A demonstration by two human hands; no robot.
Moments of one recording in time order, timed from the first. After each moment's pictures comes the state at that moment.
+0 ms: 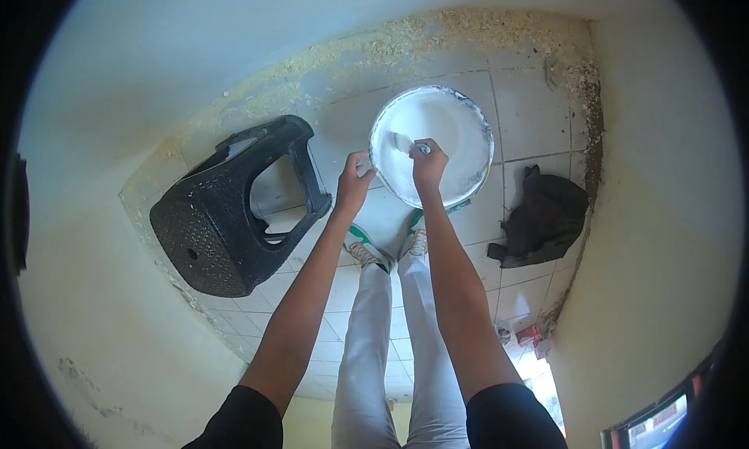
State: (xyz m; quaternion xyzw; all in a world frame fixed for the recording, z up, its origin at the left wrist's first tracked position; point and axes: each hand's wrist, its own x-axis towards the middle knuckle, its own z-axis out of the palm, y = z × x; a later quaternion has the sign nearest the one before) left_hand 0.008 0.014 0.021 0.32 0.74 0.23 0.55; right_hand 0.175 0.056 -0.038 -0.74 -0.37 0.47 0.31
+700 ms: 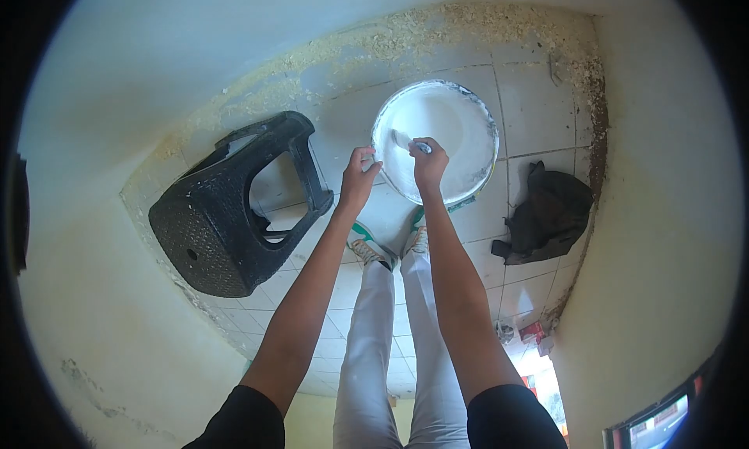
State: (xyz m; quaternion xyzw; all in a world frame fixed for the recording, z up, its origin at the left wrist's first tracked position) left_hand 0.012 0.017 0.014 0.32 0.72 0.24 0.57; right_hand 0.172 0.048 -0.045 -0.74 -0.35 0.48 0.31
